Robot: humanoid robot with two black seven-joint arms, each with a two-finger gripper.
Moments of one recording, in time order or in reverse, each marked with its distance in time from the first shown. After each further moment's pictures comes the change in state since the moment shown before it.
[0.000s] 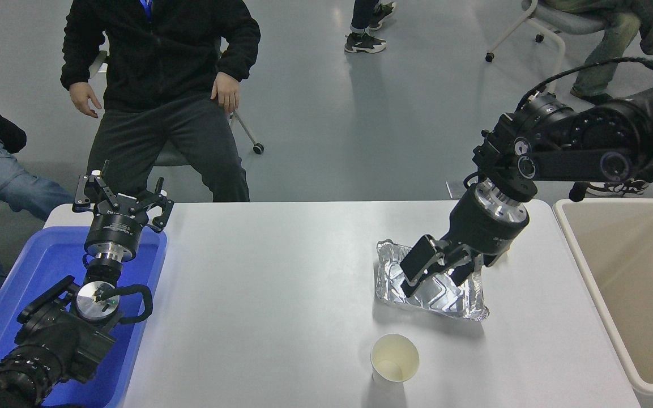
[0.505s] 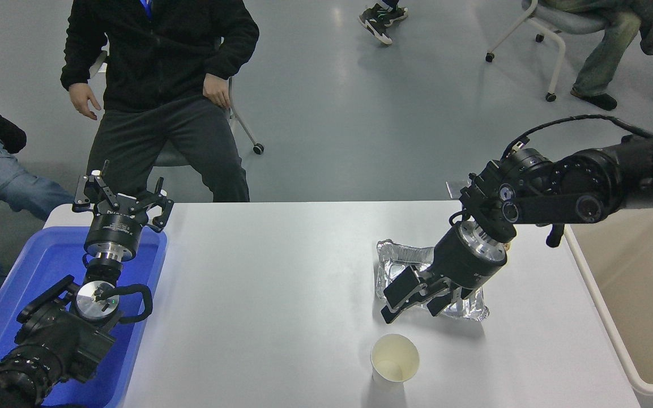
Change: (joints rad) left arm 0.000 0.000 0.000 0.000 0.000 -0.001 0.000; right arm -0.143 -0.006 0.054 -0.006 0.021 -0.169 -0.004
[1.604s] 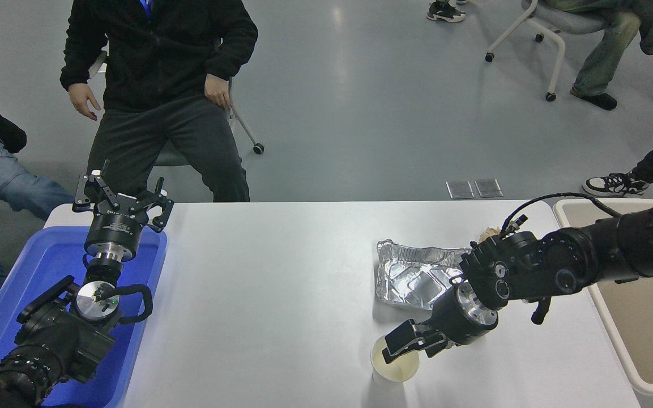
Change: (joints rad) left arm 0.000 0.000 0.000 0.000 0.000 0.000 0.000; right arm -0.265 0.023 0.016 -0.006 -0.010 -0.281 -0.118
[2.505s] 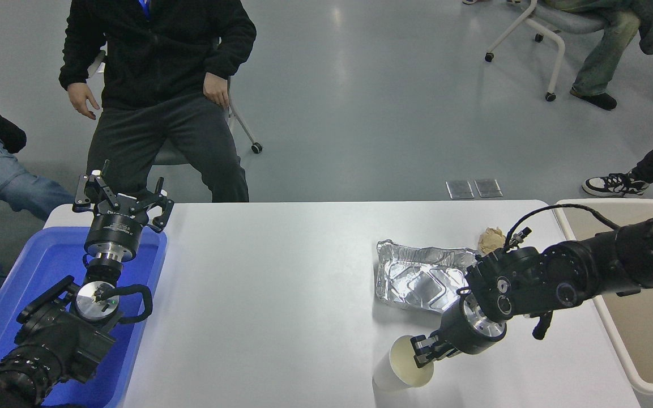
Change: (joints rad) left arm 0.000 0.000 -0.001 0.000 0.000 0.000 0.000; right arm 0.012 -0.017 -0.014 0.048 0.007 -0.021 -0.121
